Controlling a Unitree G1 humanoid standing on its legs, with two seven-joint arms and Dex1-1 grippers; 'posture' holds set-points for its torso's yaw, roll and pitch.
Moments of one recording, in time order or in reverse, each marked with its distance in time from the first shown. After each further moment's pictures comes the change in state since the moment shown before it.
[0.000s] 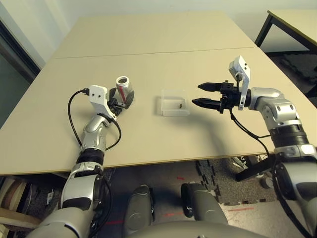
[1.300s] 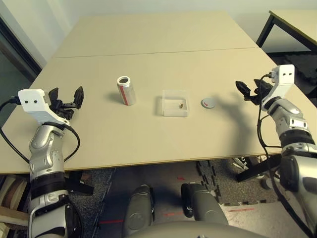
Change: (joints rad) left arm 0.168 0.220 0.232 -0.231 -0.096 0.143 0.182; right arm -0.038 -0.028 -0.329 0.629 -0.073 -0.495 -0.739
